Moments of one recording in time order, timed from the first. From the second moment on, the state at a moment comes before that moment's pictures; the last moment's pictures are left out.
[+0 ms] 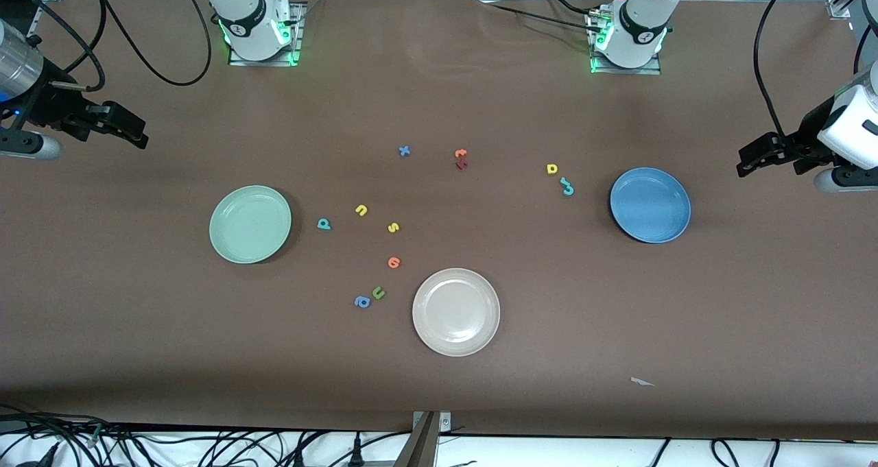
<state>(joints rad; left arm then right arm) 0.11 0.03 -0.09 -1.67 0.00 1.69 -0.05 0.04 0.00 0.02 -1.62 -0.02 1.59 0.19</state>
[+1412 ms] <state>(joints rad) 0.11 0.03 -0.09 -1.67 0.00 1.69 -0.05 0.05 0.01 0.02 -1.62 -0.02 1.55 0.19</state>
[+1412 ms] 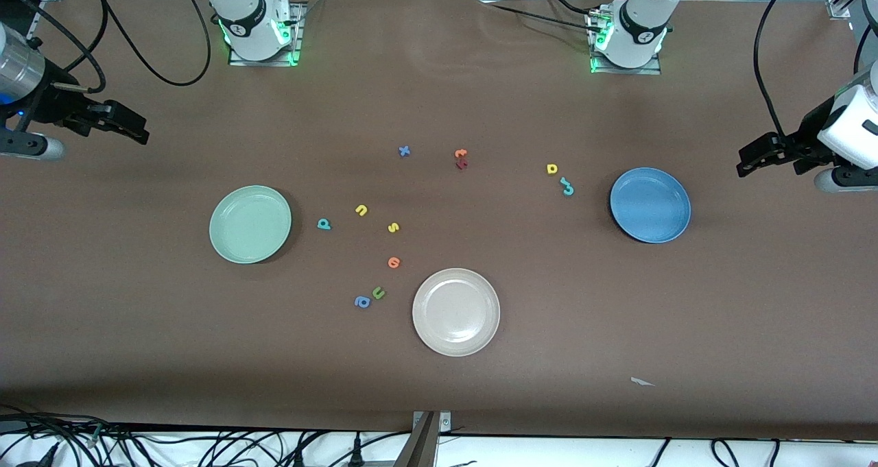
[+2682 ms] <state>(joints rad) 0.08 0.22 -0.23 -1.89 -0.11 1.96 -0.34 0.28 0.40 0.03 -1.77 -0.01 2.04 0.40</state>
